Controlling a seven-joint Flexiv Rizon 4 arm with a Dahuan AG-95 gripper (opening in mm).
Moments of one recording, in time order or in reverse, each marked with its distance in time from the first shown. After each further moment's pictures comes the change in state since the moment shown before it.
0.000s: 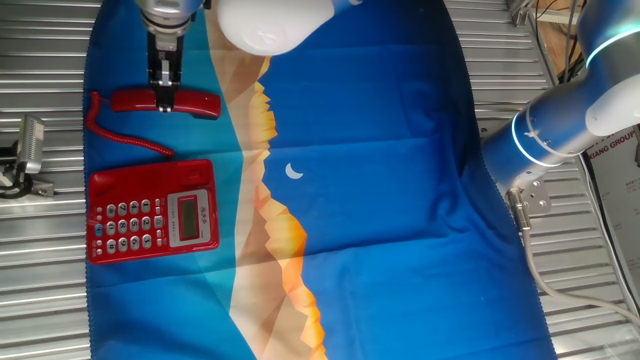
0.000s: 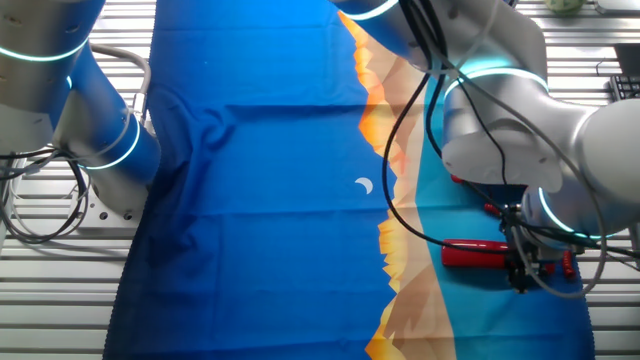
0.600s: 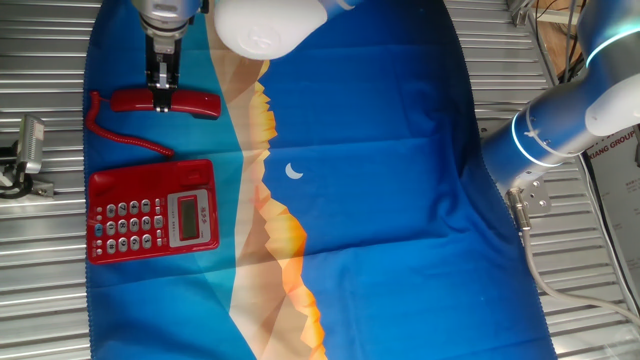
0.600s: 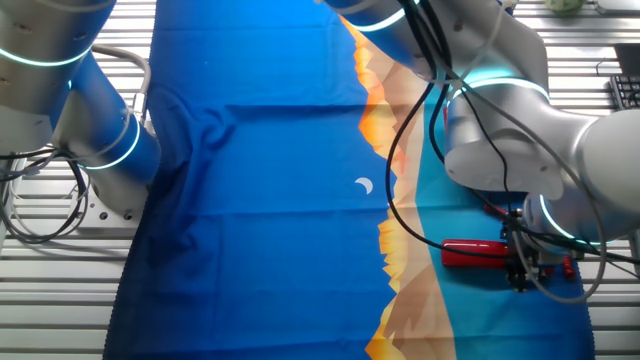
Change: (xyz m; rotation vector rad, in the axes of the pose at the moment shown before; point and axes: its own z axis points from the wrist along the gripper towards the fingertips) arm -0.004 -0.004 0.011 0.001 0.002 0.013
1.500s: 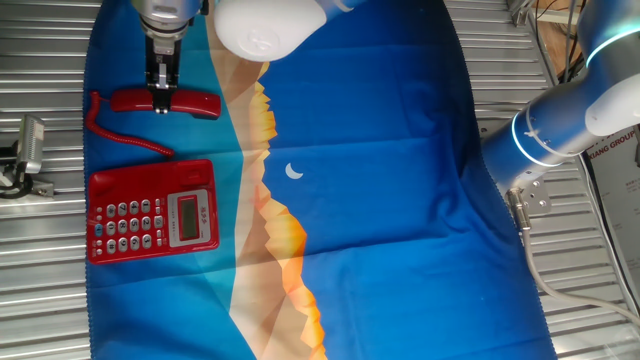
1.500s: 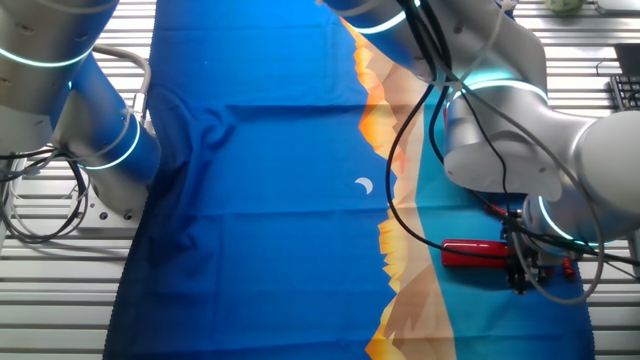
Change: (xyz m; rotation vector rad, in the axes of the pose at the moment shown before) arm -0.002 -0.001 0.003 0.000 -0.010 0.001
